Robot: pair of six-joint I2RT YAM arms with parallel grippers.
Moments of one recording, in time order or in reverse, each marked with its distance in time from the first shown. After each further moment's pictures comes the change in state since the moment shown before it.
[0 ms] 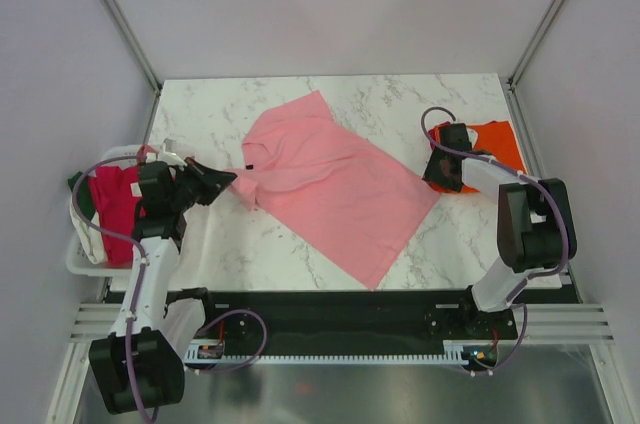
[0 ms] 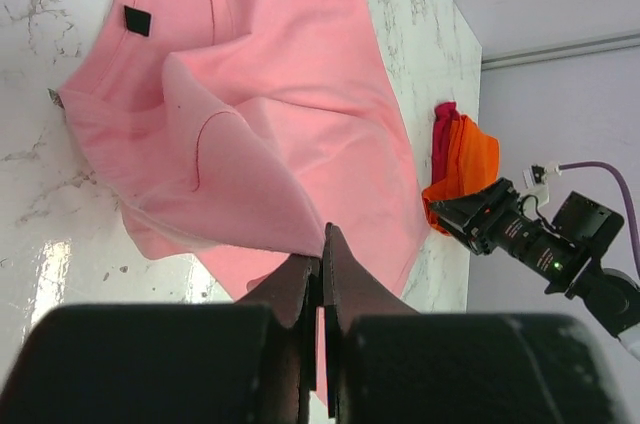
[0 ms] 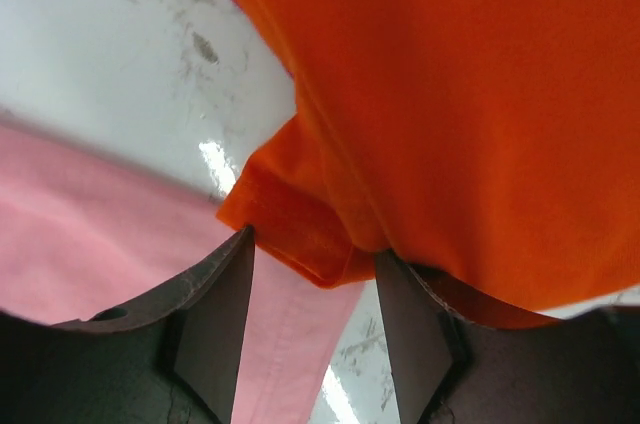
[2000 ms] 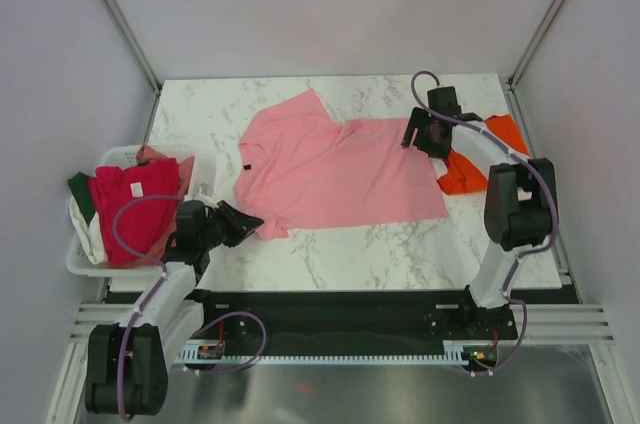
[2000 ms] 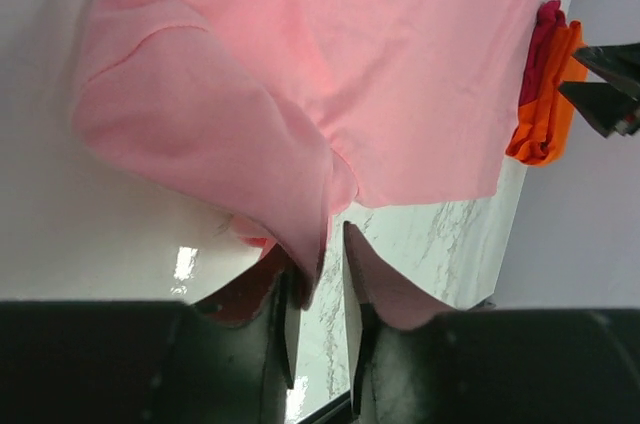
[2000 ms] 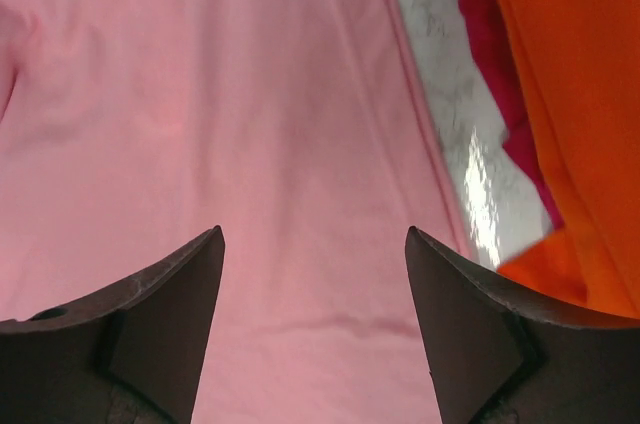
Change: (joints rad) left arm -0.186 -0.017 -0.392 0.210 -0.061 -0.095; right arm 0.007 0.265 0.465 -0.139 -0.171 0.010
